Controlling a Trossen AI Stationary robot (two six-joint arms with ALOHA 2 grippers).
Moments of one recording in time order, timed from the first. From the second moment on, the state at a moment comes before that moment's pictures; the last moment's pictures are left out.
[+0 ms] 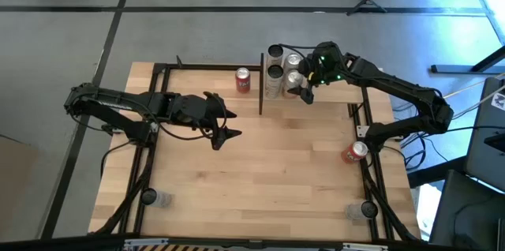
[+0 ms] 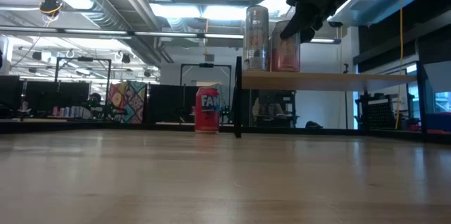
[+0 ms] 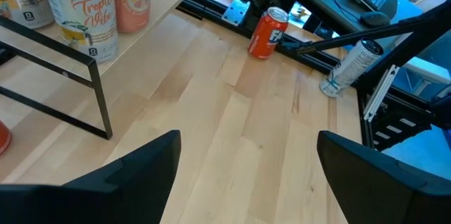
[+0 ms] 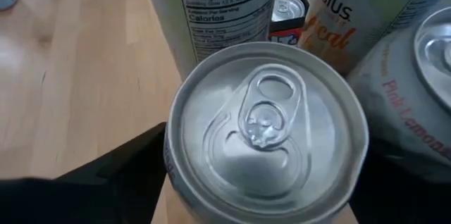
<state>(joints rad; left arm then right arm) -0.11 1.23 1.17 -0.45 -0.22 -0.49 -0.58 1.30 1.13 -0.54 -0.33 -0.24</state>
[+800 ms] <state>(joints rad) -0.11 1.23 1.17 -0.45 -0.28 -0.49 -0.46 1.09 1.43 -0.78 -0.20 -0.13</state>
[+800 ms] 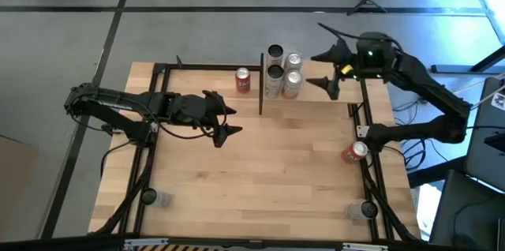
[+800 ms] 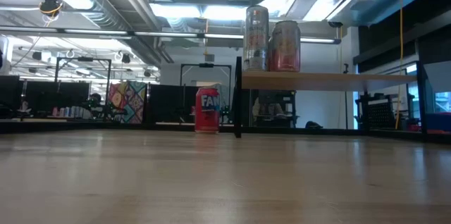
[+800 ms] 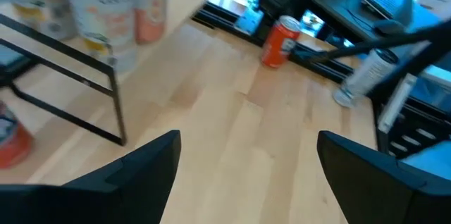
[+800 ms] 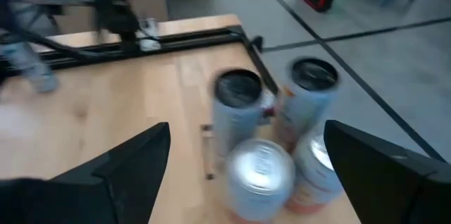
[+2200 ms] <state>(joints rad) 0.64 1.74 1.34 -0.40 0.01 -0.20 -0.07 1.09 1.26 -0.92 0.12 0.13</state>
